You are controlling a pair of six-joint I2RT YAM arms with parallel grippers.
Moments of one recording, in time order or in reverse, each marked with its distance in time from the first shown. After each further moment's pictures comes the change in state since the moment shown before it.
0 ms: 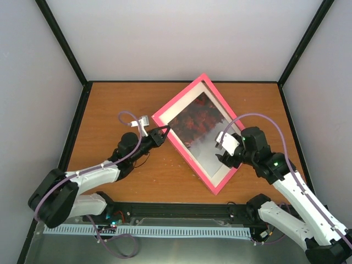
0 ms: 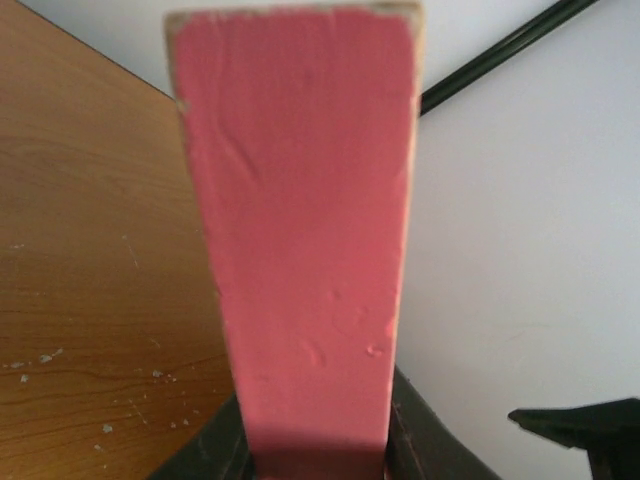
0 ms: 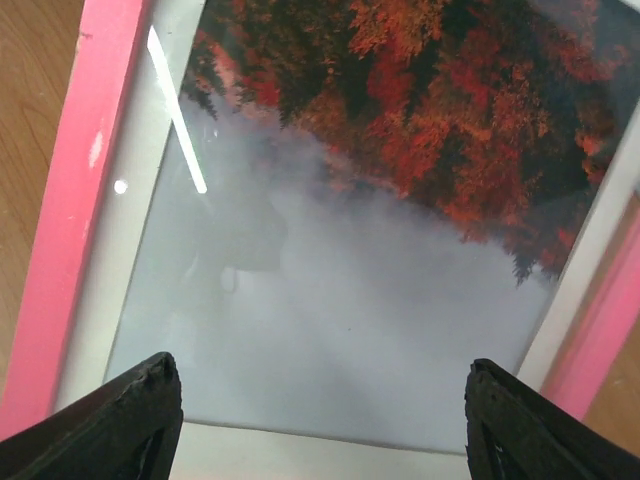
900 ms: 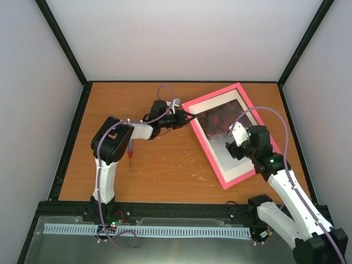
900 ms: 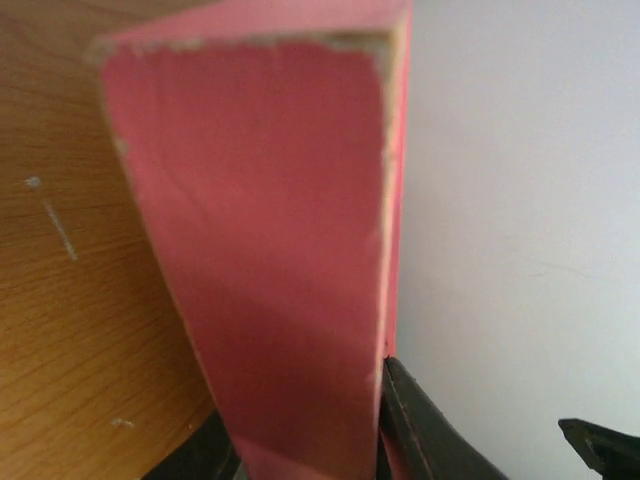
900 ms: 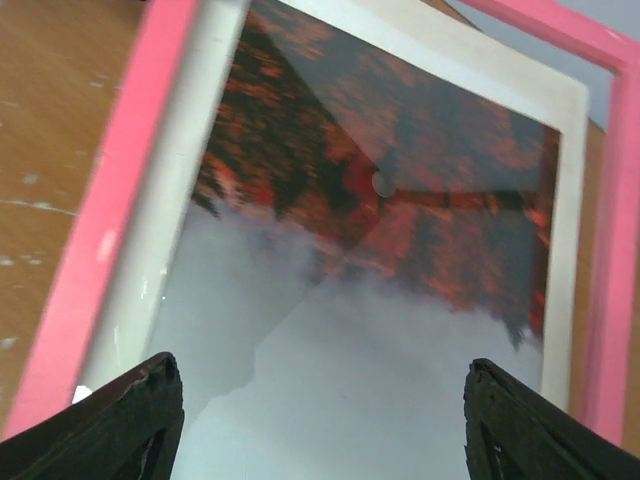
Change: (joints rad) left arm 0.122 0.893 0.706 -0.049 0.536 -0.112; right arm -0.169 0.016 -0.188 0.272 0.095 0.143
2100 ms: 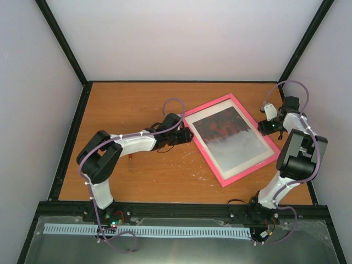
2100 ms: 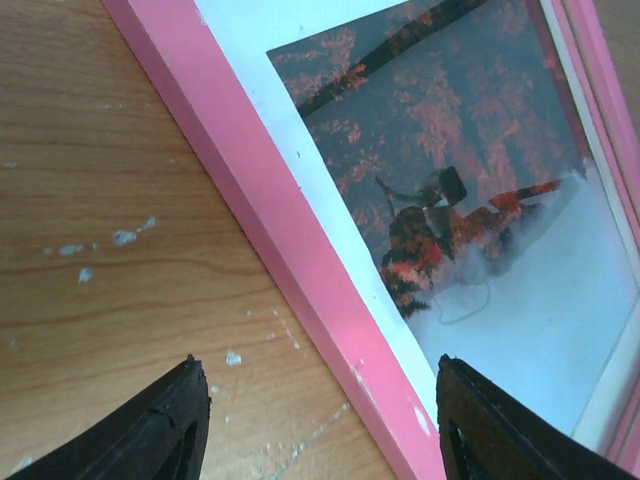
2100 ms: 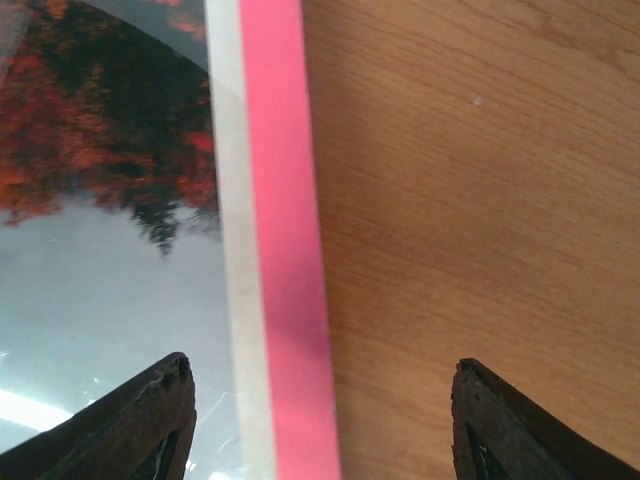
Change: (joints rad) left arm -0.226 -0.294 -0.084 -0.675 -0.575 0.207; right arm -0.684 0.943 0.521 -0.072 -0.212 -0.249
